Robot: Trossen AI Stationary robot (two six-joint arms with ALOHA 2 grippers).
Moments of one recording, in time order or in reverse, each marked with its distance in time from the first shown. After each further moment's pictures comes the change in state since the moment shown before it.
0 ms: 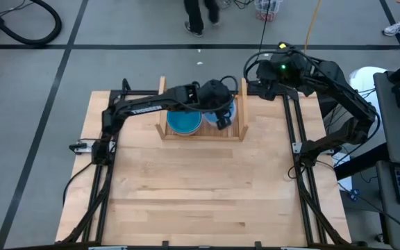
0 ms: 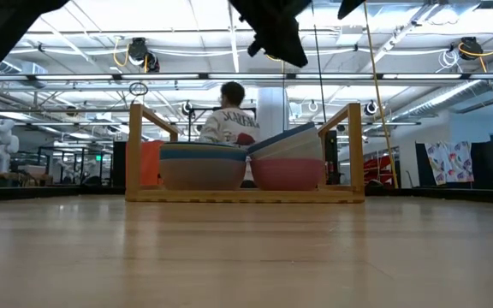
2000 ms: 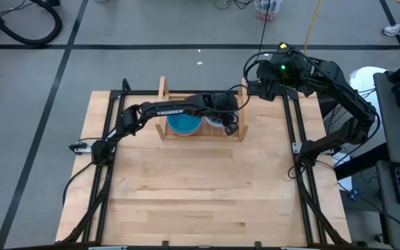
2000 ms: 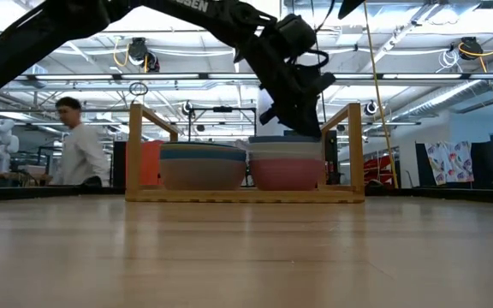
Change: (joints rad) left arm 0.056 0.253 -0.010 0.075 0.112 -0.228; right arm 0.000 0.000 0.000 -0.009 0.001 0.035
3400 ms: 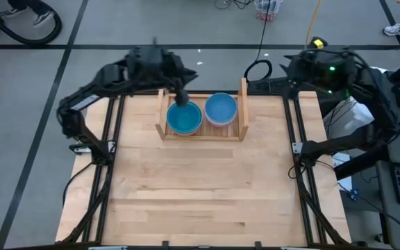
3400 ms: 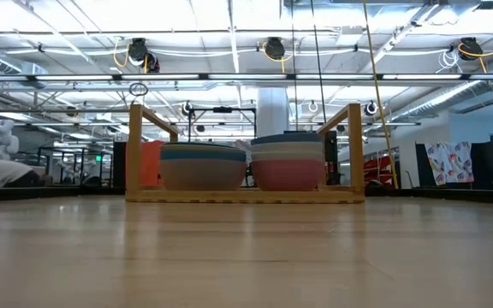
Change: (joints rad) left arm -0.015 -0.671 0.027 -0.197 -0.164 0.310; right arm 0.025 -0.196 0.000 0.071 -0.006 -0.100
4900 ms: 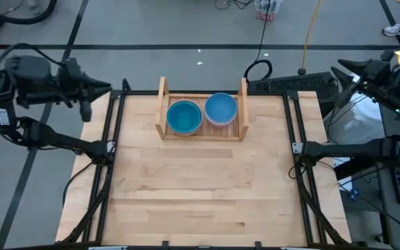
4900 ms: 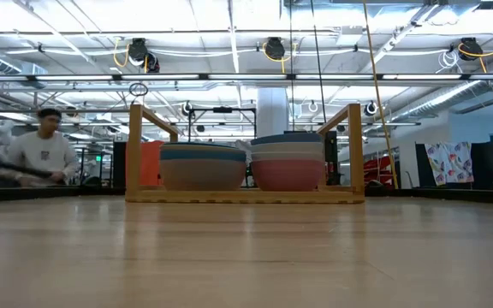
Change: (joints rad) left arm -0.048 -0.525 -0.001 -0.622 -0.030 -0.148; right arm 0.032 -0.333 0.000 -0.059 -0.003 0.313
